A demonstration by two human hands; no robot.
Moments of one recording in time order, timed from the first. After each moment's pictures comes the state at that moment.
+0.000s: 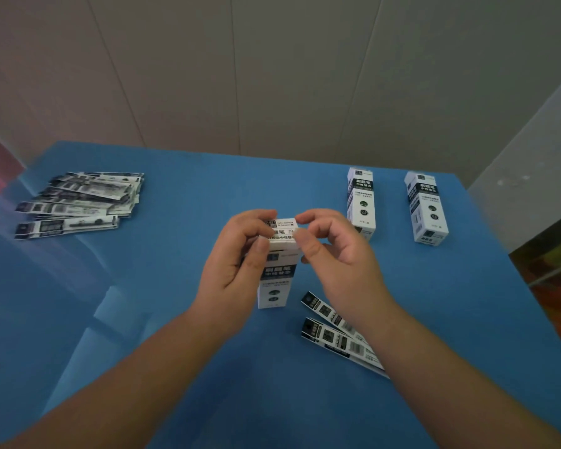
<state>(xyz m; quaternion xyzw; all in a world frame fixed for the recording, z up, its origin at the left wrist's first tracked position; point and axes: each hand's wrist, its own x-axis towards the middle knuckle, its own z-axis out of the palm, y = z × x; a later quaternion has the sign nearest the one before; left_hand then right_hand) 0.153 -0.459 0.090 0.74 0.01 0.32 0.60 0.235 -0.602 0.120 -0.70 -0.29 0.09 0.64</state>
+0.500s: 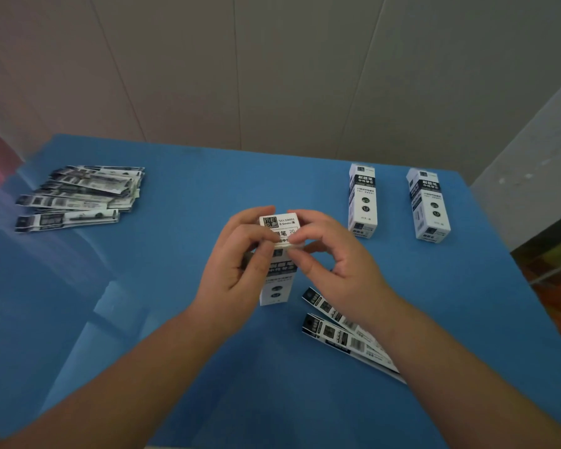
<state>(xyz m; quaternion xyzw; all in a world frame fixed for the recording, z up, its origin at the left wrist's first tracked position) 0.152 -0.455 0.069 0.75 -0.02 0.33 0.58 0.251 -0.612 0.103 -0.71 -0.48 0.04 0.52</state>
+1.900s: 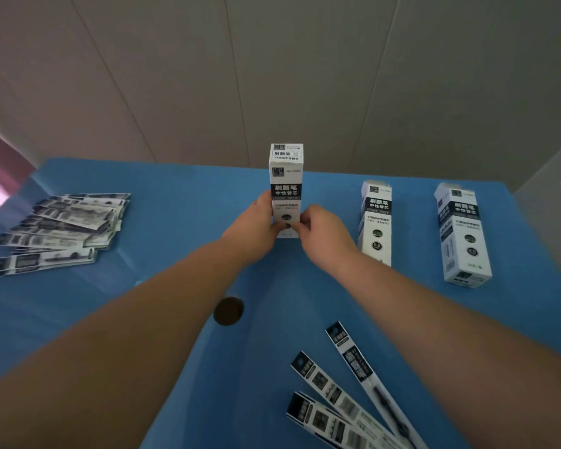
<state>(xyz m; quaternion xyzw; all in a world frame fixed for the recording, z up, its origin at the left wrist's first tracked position) 0.361 -0.376 0.032 0.90 0.17 0.05 0.39 0.428 -0.523 0.038 -0.89 -0.26 0.15 0.35</state>
